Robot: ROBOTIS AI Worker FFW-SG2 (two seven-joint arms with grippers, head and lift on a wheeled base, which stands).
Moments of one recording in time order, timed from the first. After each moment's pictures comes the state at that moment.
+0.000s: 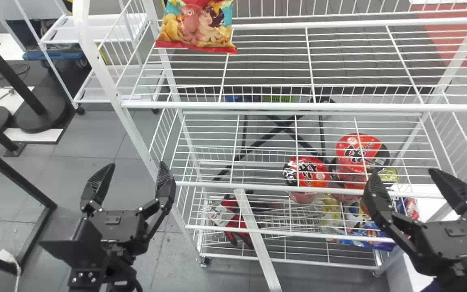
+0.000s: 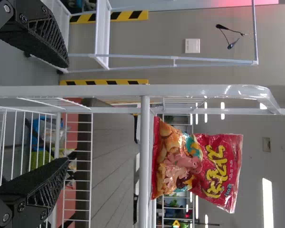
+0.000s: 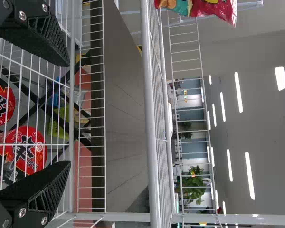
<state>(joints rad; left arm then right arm) 0.70 0.16 -0.01 -2.10 0.10 -0.15 0.17 0.71 0.00 0.02 -2.18 -0.06 -0.02 0.14</state>
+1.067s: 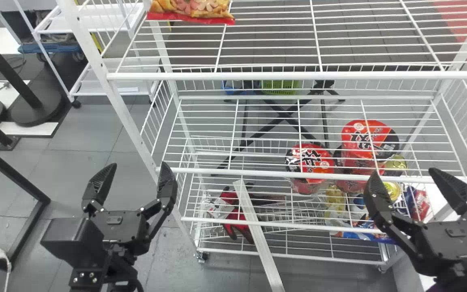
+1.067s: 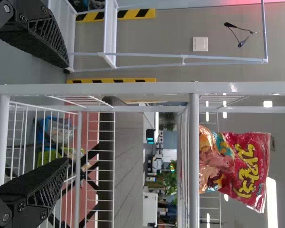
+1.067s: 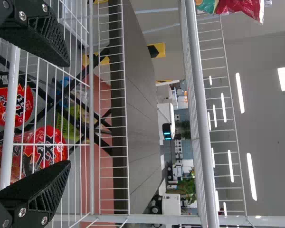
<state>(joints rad) 0.70 0.17 -0.02 -2.10 0.10 -0.15 0.16 0.71 0.00 0.02 -2.18 -0.06 -0.02 0.15</state>
